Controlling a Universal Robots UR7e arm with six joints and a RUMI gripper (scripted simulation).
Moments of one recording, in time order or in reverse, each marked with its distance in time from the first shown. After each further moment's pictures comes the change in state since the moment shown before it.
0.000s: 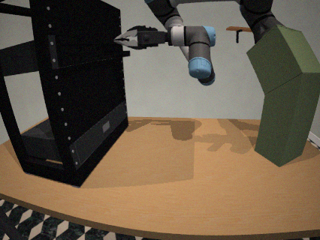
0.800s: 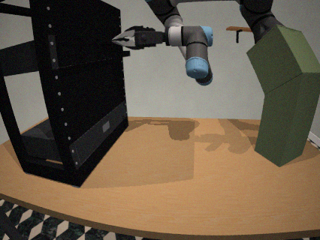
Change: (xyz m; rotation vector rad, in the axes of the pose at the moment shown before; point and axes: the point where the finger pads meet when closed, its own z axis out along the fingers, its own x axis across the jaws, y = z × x) arm 0.000 0.000 0.009 0.000 0.000 0.000
